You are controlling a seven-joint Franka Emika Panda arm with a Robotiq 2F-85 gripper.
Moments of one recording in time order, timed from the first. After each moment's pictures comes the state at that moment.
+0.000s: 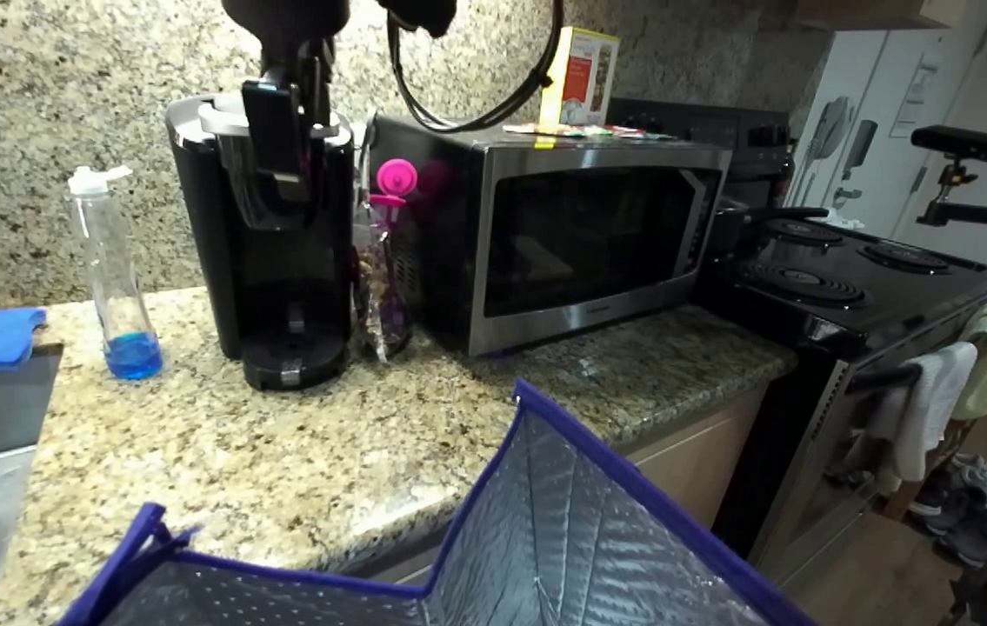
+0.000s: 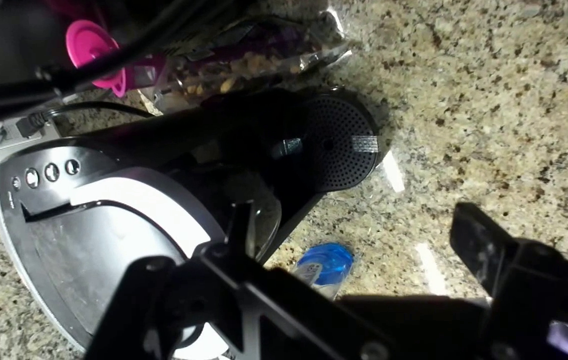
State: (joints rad) arm 0.61 0.84 0.05 -0.67 -0.56 1.72 -0.17
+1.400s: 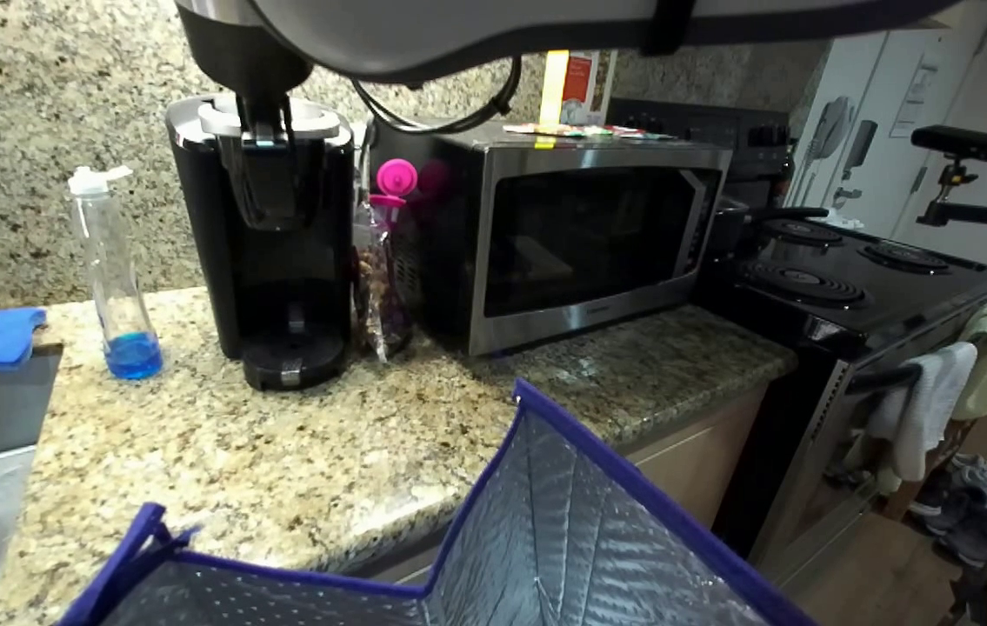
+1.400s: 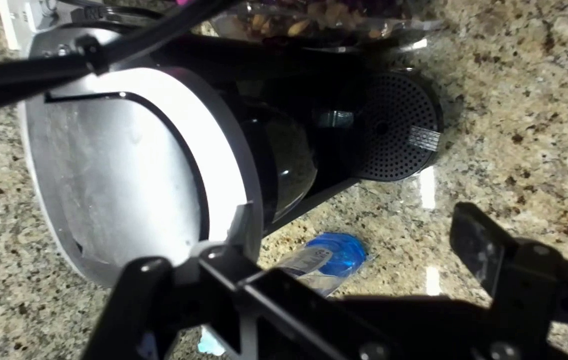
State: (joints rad) arm 0.63 0.91 0.01 -0.66 -0.68 1.87 -0.37
